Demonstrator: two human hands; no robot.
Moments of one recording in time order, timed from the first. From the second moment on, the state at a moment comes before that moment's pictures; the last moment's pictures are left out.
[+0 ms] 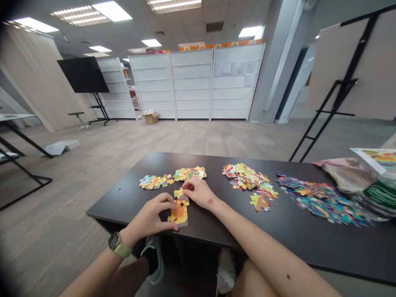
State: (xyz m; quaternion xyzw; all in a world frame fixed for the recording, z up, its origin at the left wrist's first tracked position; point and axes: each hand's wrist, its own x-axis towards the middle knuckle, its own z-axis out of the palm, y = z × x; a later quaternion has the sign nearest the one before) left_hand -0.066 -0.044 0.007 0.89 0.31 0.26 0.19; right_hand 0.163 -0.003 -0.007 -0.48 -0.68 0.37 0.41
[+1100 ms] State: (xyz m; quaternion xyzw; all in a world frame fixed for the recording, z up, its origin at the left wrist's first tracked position) left_hand -0.066 -0.040 0.010 0.88 0.35 0.24 0.21; right_hand 0.164 -0.016 0.008 -0.46 -0.82 0.08 0.32
